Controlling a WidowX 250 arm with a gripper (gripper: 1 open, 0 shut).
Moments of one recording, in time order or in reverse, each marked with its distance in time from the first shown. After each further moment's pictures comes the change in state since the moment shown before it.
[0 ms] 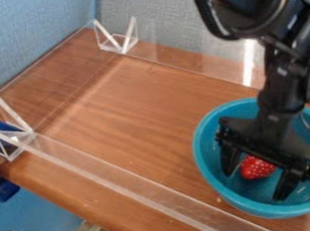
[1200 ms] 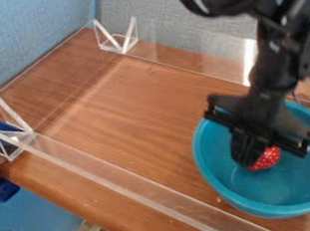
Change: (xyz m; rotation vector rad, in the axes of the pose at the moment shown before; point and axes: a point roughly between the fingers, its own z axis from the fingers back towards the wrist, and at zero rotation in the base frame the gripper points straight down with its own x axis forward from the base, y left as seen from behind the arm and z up) arm -0.003 0.017 0.041 0.046 -0.101 0.042
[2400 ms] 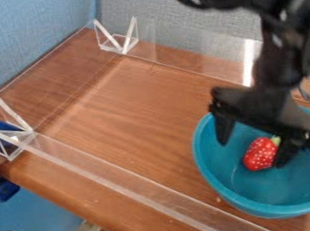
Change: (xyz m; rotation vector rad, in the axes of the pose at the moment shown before) arm 0.008 -0.010 -0.005 0.001 -0.089 0.014
